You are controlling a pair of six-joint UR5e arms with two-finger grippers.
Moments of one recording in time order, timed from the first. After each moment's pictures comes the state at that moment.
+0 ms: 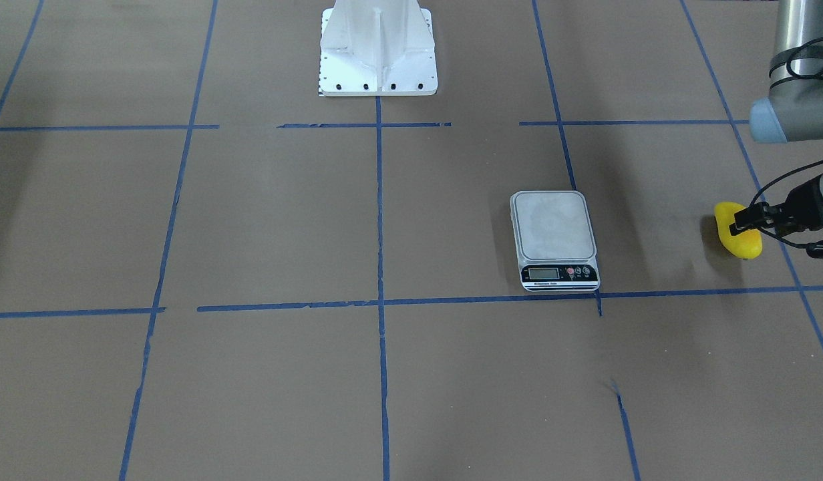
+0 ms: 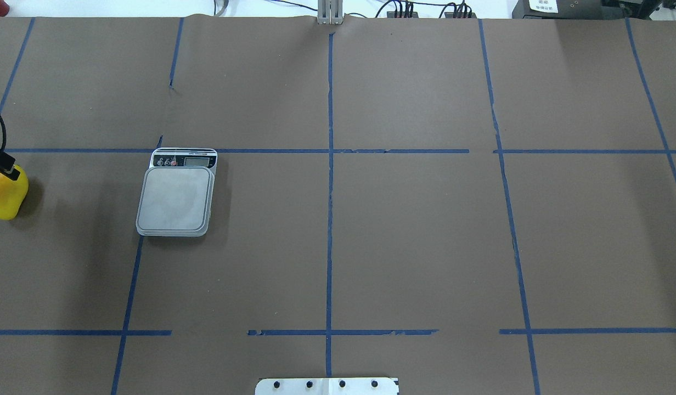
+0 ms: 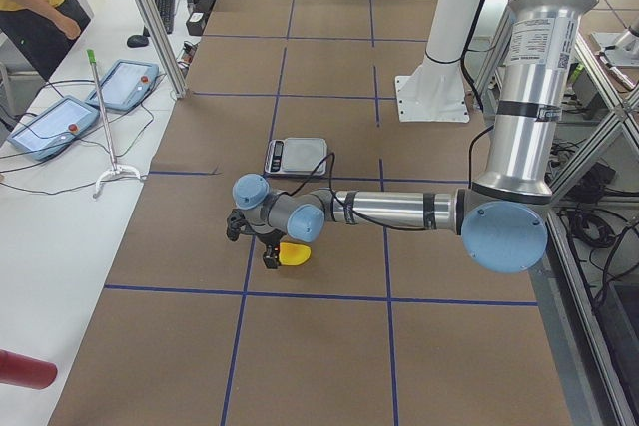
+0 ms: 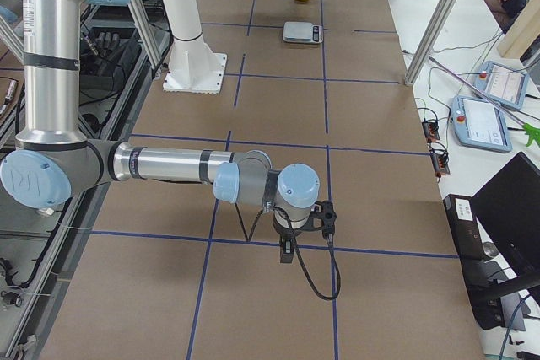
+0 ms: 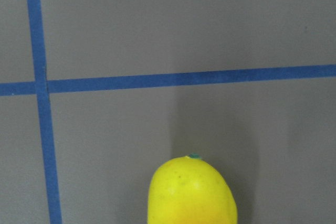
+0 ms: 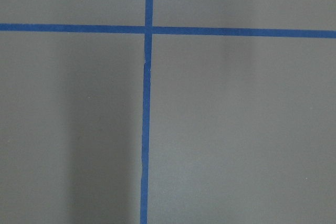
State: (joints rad) left arm -1.20 -1.67 -1.39 -1.91 -2.37 -0.38; right arm 1.62 -1.66 1.66 -1.68 2.35 -0.12
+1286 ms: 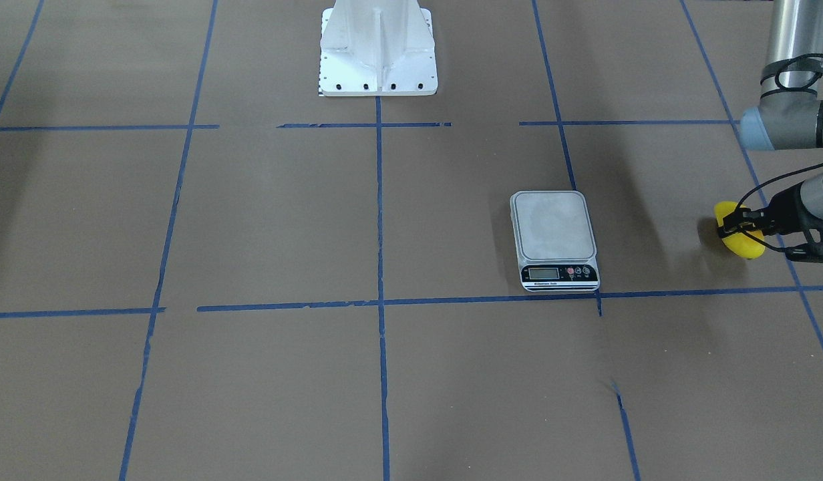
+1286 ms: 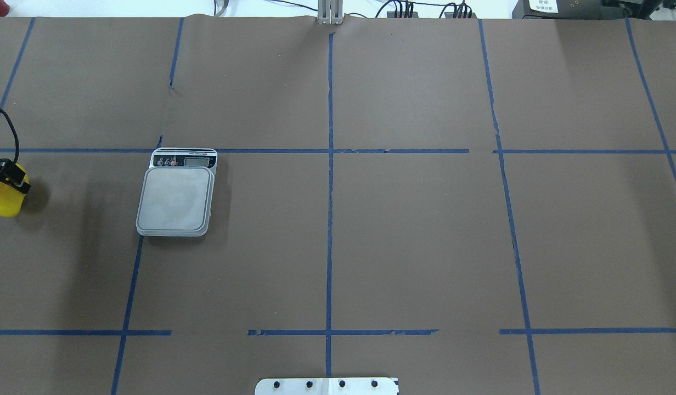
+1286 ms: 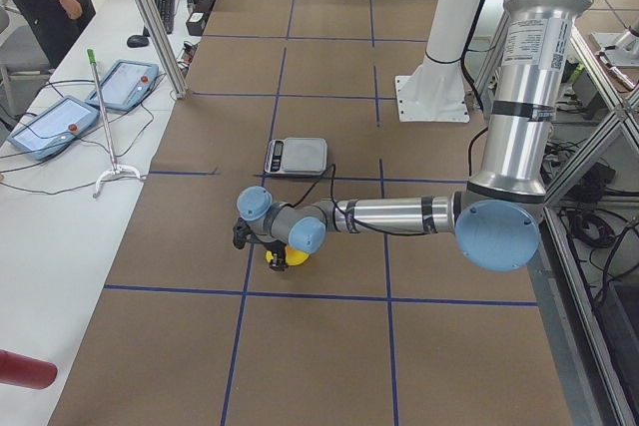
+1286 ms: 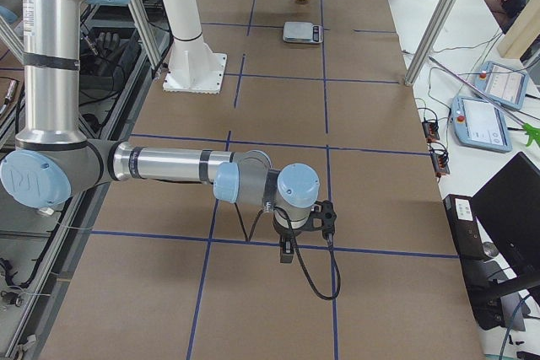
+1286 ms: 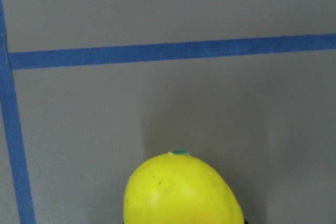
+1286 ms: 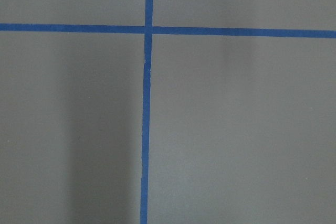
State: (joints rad) left arm -1.15 -1.68 -1.37 -1.99 -2.42 -0.46; right arm 1.62 -1.66 1.66 -1.68 2.35 -0.12
